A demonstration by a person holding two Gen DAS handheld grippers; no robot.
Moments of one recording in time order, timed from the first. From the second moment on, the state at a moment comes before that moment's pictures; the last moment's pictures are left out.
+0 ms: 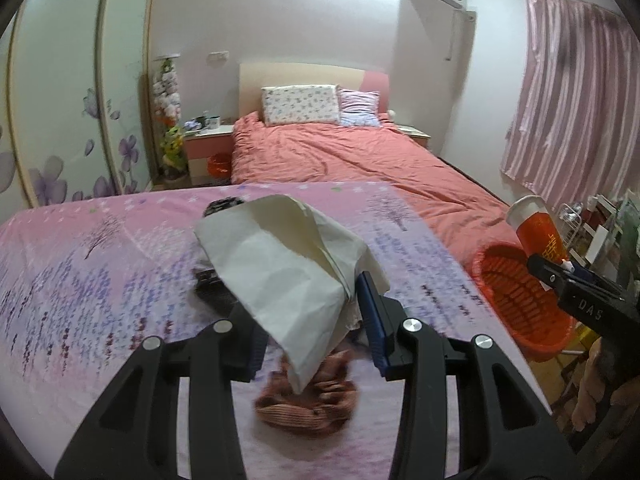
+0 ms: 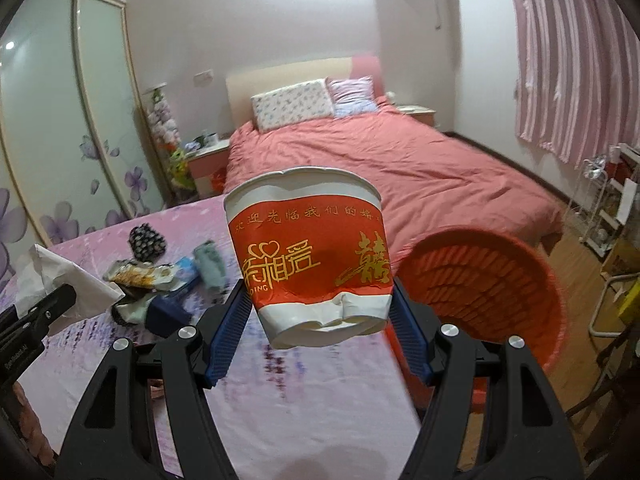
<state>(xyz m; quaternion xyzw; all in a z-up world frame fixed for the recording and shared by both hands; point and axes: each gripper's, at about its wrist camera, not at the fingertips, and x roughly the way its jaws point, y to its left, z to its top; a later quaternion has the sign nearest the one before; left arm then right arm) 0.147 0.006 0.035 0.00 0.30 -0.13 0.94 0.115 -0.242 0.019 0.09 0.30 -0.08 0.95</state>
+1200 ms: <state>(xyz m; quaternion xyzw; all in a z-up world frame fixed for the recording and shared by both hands) 0.162 -0.267 0.000 0.08 0.34 -0.34 0.87 0.096 -0.378 -0.018 0.16 0.28 -0.19 0.93</state>
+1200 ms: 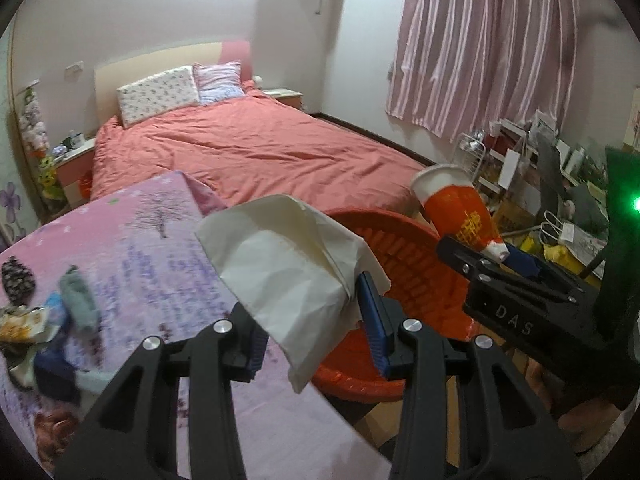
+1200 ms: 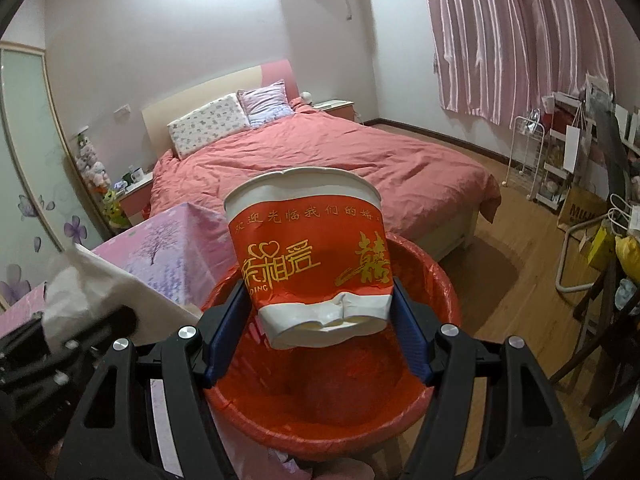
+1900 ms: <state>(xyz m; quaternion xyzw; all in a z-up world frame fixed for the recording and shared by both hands) 0.187 -0.236 -0.033 0.11 0.36 -0.27 0.89 0.094 -0.390 -0.024 0.18 0.30 -0.20 0.91</state>
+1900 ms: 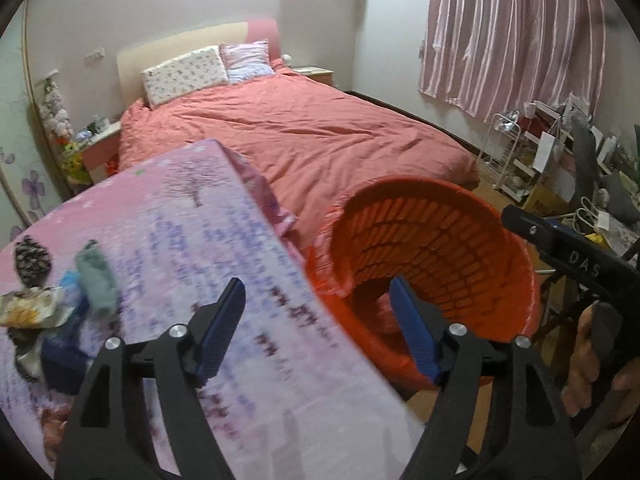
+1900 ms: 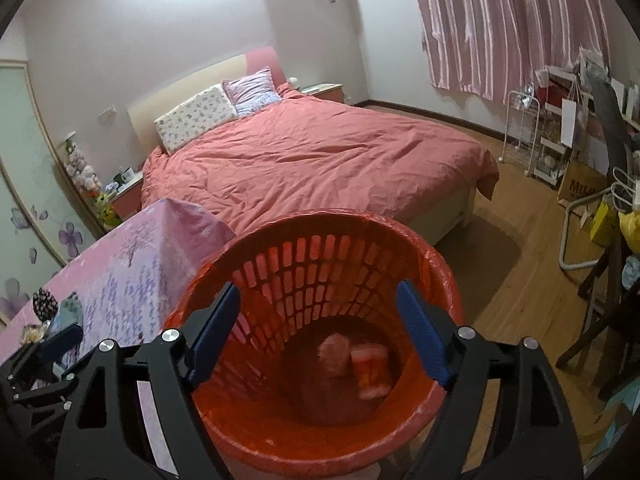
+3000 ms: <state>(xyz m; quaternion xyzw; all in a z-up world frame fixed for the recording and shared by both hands) 0.163 0.003 -0.073 0.05 0.42 -0.10 0.90 0.138 -0.181 -0.041 0.07 0.39 -0.03 0.92</state>
